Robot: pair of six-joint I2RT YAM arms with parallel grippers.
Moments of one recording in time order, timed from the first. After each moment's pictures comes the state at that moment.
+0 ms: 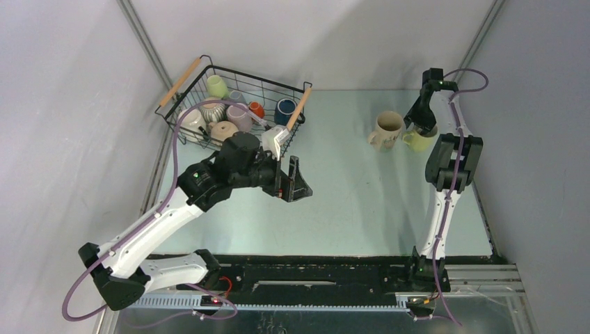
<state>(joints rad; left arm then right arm) -0.81 1.09 1.23 -0.68 0.28 -0.47 -0.13 2.28 2.14 -1.03 0.15 0.51</state>
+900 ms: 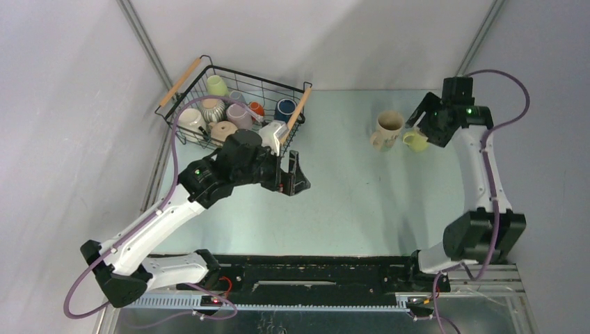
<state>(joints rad) -0.81 1.11 1.25 -0.72 0.17 -0.47 -0.09 1.53 1.61 -0.95 0.03 0.52</state>
